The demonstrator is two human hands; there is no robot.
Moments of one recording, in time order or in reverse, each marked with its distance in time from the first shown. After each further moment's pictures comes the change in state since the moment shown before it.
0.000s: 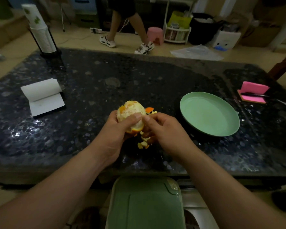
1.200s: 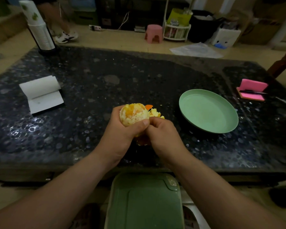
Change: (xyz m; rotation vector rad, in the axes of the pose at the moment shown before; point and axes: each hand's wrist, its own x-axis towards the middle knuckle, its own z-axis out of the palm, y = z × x) left_hand -0.013 -0.014 0.009 0.136 0.008 0.177; right_hand -0.013 0.003 0.020 0.177 0.036 0.094
